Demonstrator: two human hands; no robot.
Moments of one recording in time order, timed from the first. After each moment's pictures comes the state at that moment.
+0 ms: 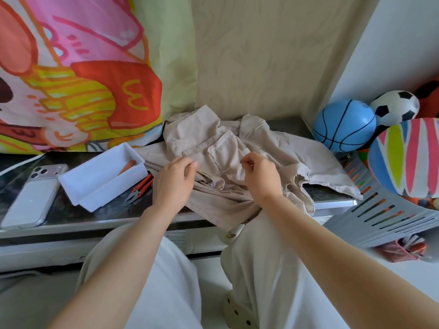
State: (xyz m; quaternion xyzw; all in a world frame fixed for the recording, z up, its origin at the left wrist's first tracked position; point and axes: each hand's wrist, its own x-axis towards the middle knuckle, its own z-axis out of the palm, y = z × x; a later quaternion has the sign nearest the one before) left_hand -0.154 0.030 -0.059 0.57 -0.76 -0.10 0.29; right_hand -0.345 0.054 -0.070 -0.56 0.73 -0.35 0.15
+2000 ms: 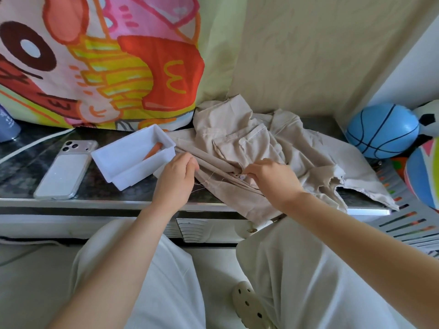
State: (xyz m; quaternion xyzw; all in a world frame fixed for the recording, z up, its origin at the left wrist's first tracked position) left_hand -0.091 0.036 -0.073 0.58 -0.71 -0.22 0.33; right_hand -0.310 0.056 -0.064 -0.79 0.61 -0.09 -0.01
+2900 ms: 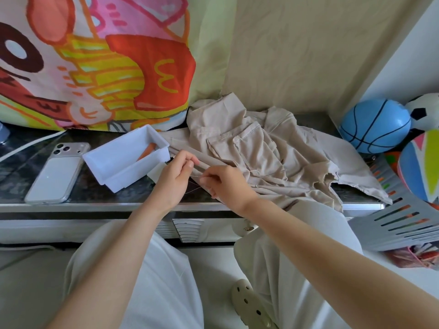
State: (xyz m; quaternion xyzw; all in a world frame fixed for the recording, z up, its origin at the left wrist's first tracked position) left_hand -0.093 0.039 -0.067 0.52 -0.69 -0.36 0.35; right_hand -0.239 0.063 -0.057 -0.66 0.58 -0.28 0.38
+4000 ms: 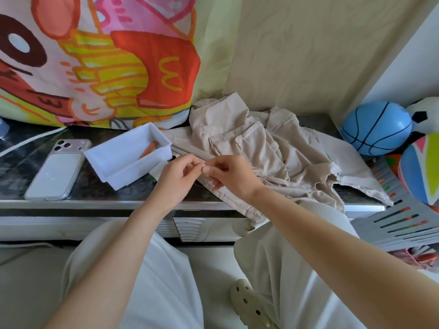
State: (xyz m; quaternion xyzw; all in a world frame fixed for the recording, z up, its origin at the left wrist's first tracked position) left_hand -0.093 0.043 -0.061 0.51 -0.69 -0.39 0.35; right_hand -0.243 0.050 -0.049 -0.59 0.56 -0.35 0.47
